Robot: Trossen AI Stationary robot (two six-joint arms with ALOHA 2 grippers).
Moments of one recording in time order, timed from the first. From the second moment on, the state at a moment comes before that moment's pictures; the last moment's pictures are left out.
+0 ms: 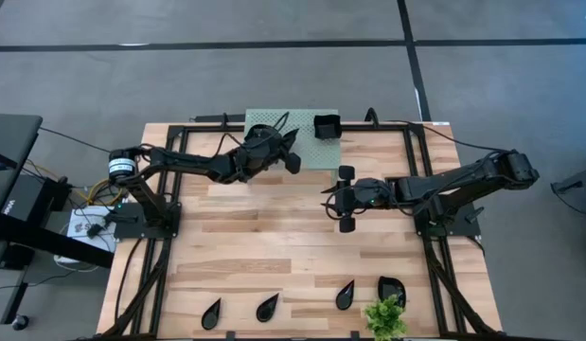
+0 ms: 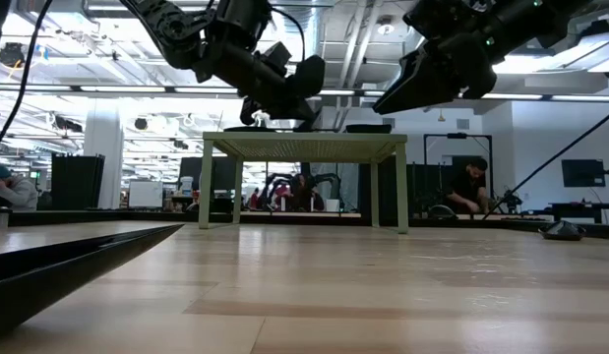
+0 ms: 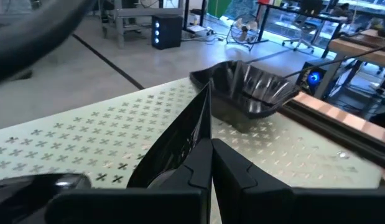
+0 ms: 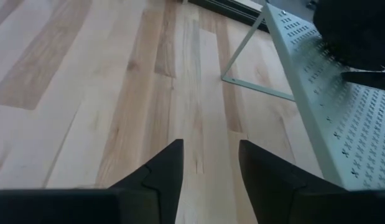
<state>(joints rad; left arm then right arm) 0.22 1.67 0.94 0.50 -0.51 -0.21 0.10 1.21 0.66 0.04 0.29 -0.27</state>
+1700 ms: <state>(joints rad) -0.26 1.60 0.94 0.30 0.02 -0.30 0.10 1.21 0.66 0.03 0.29 -0.24</state>
